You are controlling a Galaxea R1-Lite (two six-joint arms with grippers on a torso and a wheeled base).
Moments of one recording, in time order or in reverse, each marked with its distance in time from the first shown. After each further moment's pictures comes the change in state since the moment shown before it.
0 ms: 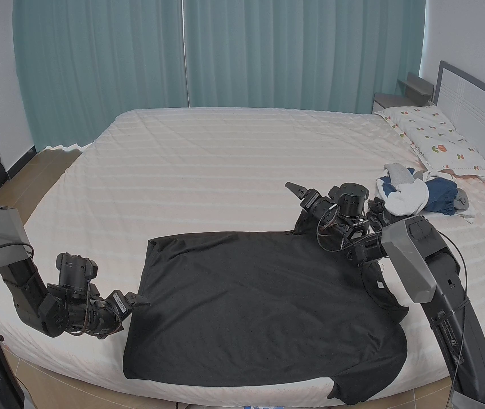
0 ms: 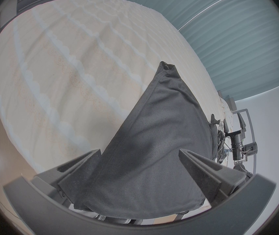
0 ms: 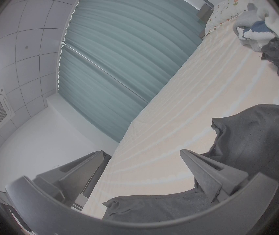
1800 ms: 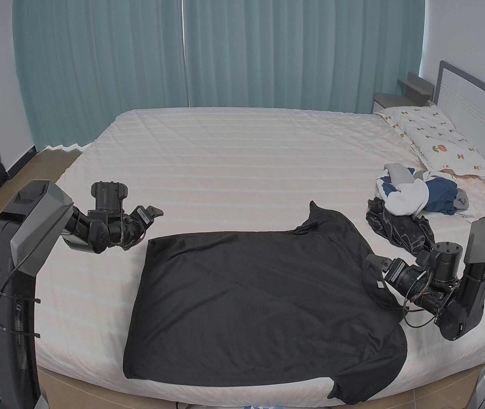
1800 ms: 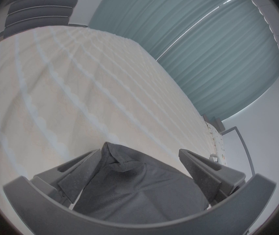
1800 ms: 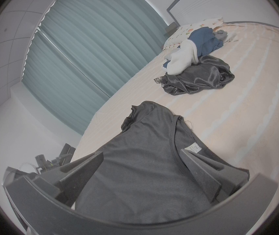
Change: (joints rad) left arm 0.029 0.380 -1.038 0.335 0.083 0.029; right arm -0.164 -0.619 1.655 -0.677 -0.104 -0.151
